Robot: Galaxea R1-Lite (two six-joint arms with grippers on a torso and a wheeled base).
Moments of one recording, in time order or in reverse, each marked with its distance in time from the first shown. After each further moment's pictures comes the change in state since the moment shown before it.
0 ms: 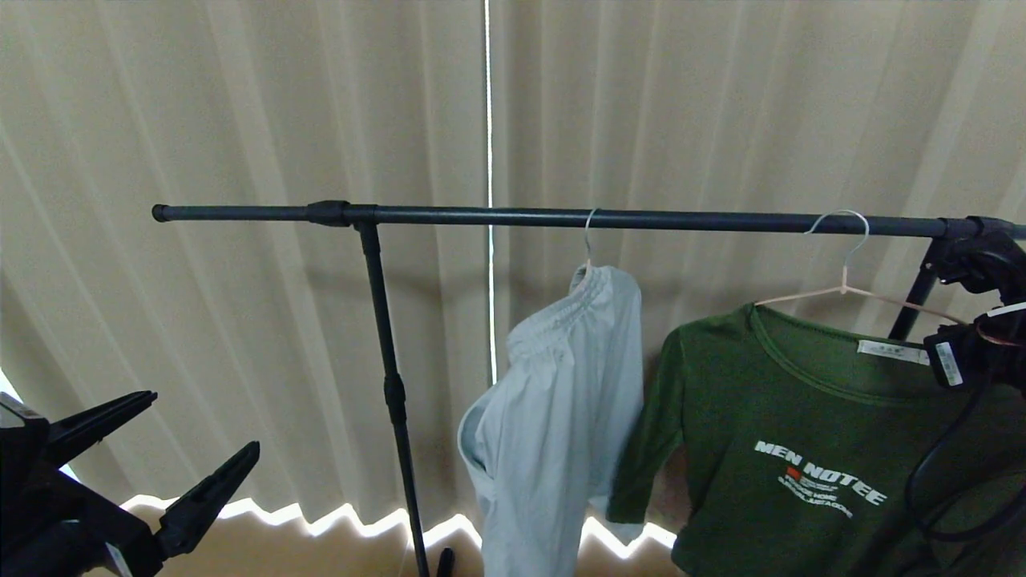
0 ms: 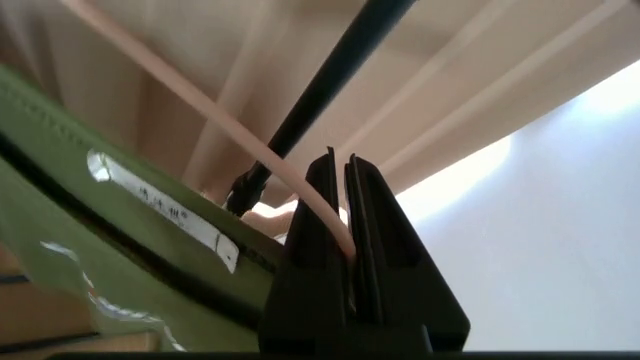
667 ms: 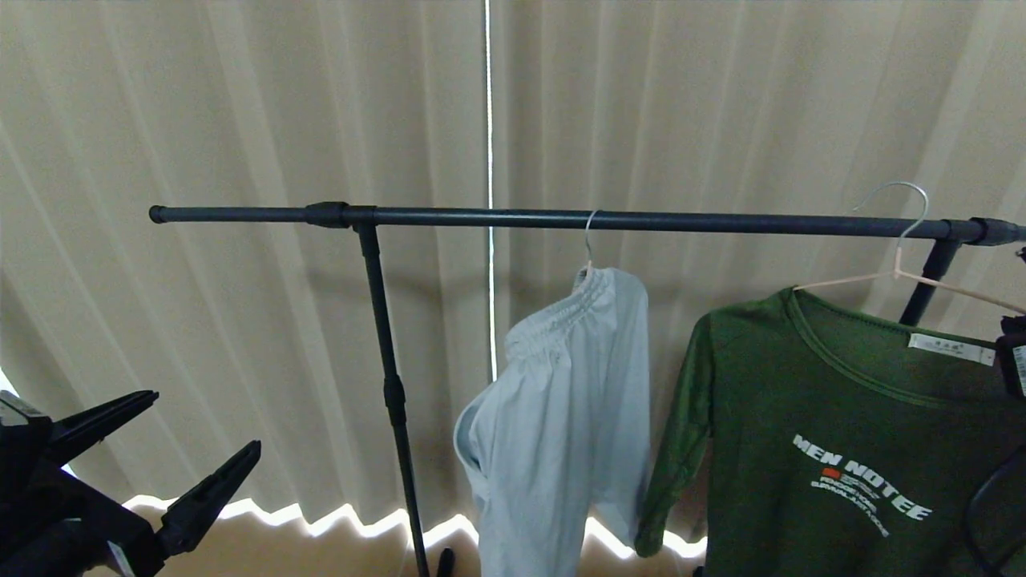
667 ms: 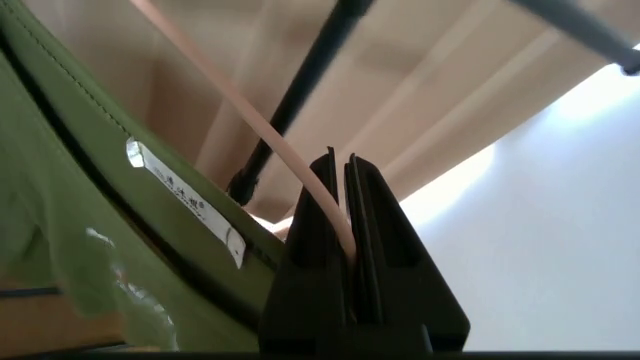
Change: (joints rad) left arm 0.000 0.008 -0.003 0.000 0.000 0.000; right arm -0.001 -0.225 0.051 0.091 0.020 0.000
